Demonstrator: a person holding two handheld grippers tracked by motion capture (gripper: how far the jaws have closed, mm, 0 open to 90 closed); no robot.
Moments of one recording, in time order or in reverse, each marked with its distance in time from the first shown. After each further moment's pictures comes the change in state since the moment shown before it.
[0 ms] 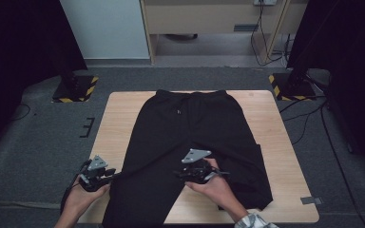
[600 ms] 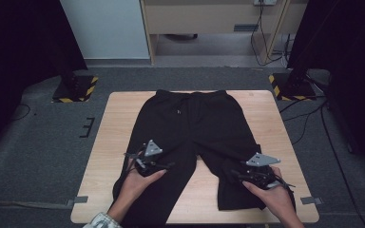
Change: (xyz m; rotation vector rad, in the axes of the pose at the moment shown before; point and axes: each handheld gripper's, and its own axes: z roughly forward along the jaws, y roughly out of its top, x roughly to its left) left arm -0.106 0.107 0.095 -0.086 -0.119 0.091; right arm -0.076 -0.097 -0.123 0.015 -0.209 0.139
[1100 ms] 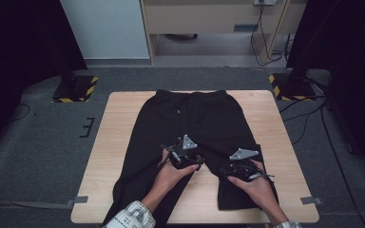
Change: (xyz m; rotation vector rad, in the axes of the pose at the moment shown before) left arm -0.046 0.052 0.072 -0.016 -0.059 0.034; right arm 0.001 0.008 0.066 0.087 0.021 0.003
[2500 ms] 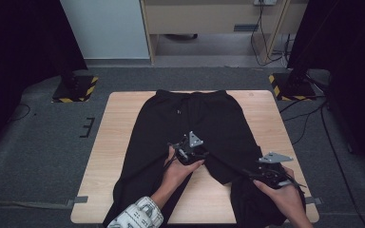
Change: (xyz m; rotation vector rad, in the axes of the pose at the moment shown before) left arm -0.004 0.008 0.016 -0.015 0.038 0.004; right arm -0.031 -0.028 -0.069 -0.025 -0.106 0.122
